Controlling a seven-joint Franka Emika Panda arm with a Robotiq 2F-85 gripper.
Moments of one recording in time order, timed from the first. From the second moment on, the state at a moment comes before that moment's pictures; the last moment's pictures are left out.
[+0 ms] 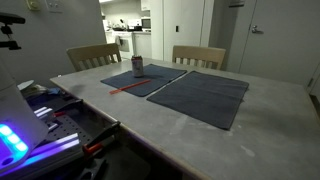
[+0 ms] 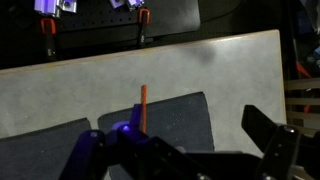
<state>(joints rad) 0.06 -0.57 -0.02 -2.41 0.24 1.64 0.13</state>
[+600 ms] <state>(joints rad) 0.05 -0.49 -0.01 -2.38 0.24 1.63 0.16</state>
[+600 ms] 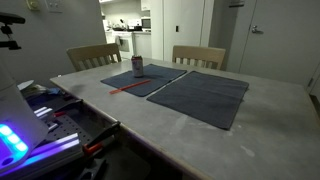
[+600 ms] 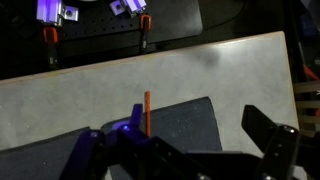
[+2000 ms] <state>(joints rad) 0.05 -0.13 0.01 -2.29 0.14 1.89 0.22</state>
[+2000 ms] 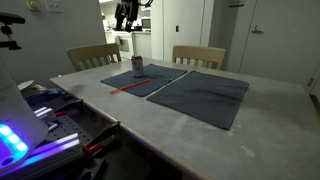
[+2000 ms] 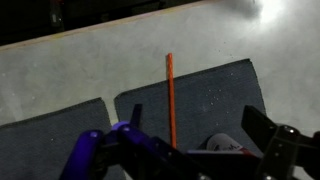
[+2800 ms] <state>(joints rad) 0.07 -0.06 0.09 -2.50 0.07 2.37 0.46</state>
